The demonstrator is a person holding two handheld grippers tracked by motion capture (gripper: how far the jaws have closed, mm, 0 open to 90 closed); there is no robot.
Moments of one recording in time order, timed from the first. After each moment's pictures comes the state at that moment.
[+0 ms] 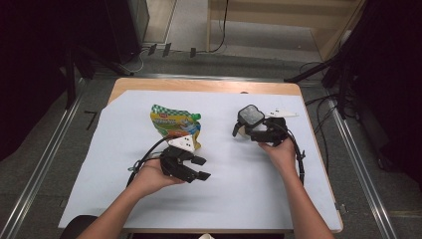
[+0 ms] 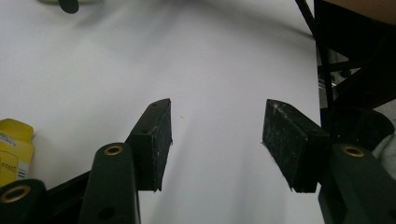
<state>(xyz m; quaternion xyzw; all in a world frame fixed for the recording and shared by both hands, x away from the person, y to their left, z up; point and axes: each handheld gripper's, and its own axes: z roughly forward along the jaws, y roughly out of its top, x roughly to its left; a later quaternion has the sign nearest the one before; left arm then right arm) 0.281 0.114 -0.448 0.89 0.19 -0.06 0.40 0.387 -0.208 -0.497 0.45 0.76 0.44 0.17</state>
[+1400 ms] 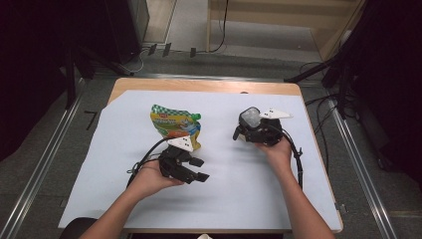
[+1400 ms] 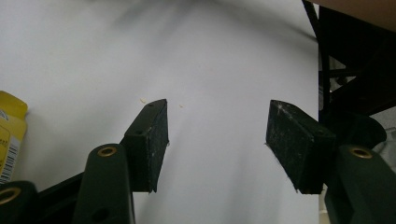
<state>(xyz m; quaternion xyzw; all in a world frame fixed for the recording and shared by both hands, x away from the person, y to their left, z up) 0.280 0.117 -0.452 0.89 0.23 -0.07 0.39 0.381 -0.194 -0.494 0.41 0.77 0.47 0.18</state>
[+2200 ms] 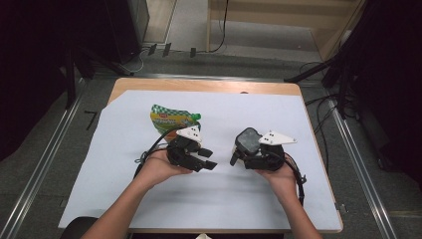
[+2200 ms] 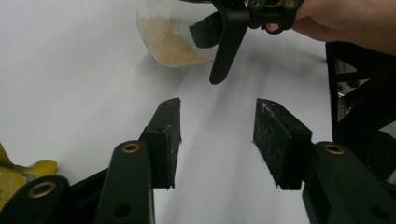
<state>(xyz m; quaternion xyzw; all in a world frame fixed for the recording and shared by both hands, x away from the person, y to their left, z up) 0.300 0.099 -0.436 0.89 0.21 -0.05 0.41 0.297 -0.184 -0.483 0.37 0.78 0.48 0.16</state>
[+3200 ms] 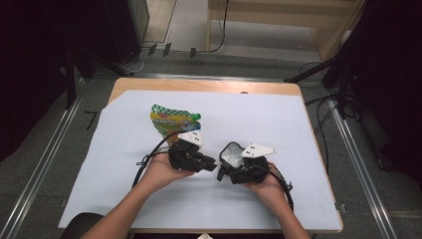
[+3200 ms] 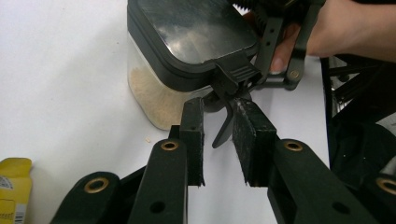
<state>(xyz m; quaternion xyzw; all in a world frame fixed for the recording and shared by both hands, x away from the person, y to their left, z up) 0.296 0.096 -0.446 0.89 0.20 -0.06 0.40 0.279 -0.150 -0.508 0.33 0.82 0.45 0.13</state>
